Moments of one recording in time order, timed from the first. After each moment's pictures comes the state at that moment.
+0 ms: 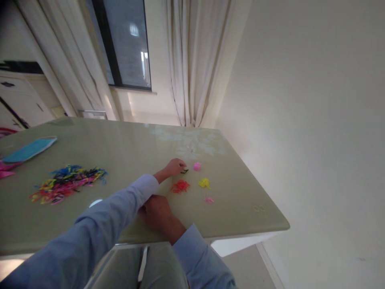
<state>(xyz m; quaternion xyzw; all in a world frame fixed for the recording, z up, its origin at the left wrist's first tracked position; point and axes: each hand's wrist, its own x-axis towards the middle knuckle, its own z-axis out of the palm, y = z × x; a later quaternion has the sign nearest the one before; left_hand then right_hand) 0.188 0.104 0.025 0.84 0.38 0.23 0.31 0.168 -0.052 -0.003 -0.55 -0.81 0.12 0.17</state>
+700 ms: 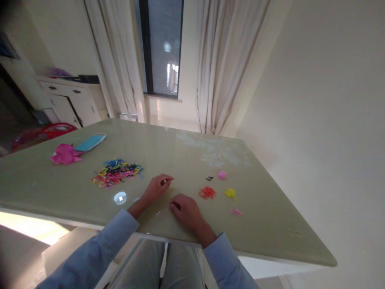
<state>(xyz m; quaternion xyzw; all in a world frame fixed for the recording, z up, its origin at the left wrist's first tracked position) 0.008 0.030 0.006 0.74 0.47 0.39 0.28 0.177 -0.057 0.003 -0.51 -0.80 0.19 0.27</state>
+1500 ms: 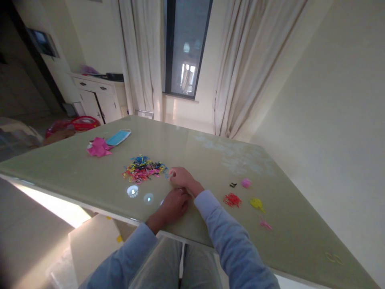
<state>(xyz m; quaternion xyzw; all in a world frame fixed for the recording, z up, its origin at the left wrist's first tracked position) -0.024 -0.017 -0.005 0.87 0.43 0.20 0.14 0.062 0.082 0.034 -0.48 -0.84 0.21 0.16</state>
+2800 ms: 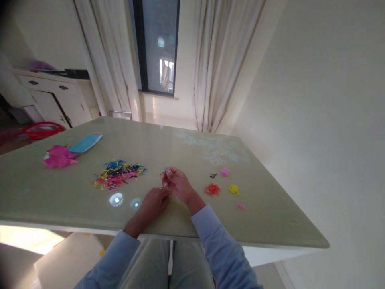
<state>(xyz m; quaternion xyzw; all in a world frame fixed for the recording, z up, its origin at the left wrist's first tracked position) -0.022 -0.014 0.004 0.86 0.47 0.16 0.12 0.113 0.007 0.046 -0.23 -0.47 0.69 0.50</state>
